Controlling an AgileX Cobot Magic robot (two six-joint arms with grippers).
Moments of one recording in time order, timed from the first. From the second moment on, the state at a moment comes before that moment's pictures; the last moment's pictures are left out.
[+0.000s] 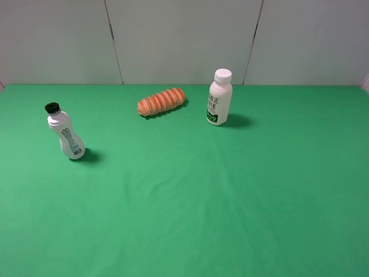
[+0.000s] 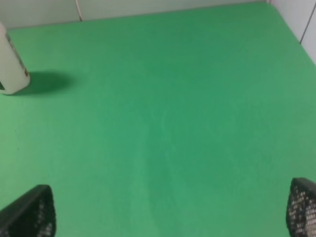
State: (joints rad) left arm 0.01 0.00 -0.49 -0.02 1.05 0.04; right arm -0.03 -0.01 -0.49 -0.04 1.02 0.04
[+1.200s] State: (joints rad) left arm 0.01 0.86 -0.99 -0.02 1.09 0.05; right arm -0.03 -0.01 -0.49 -0.04 1.02 0.04
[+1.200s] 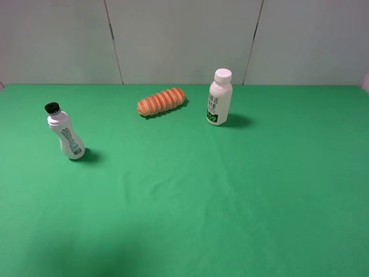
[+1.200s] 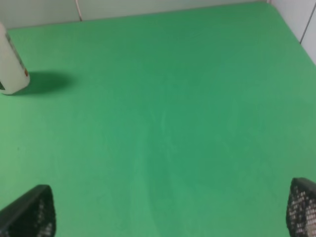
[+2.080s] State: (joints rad) left arm -0.10 1.49 -1.14 0.02 1.01 0.04; right arm -0.03 -0.01 -0.49 -0.04 1.02 0.04
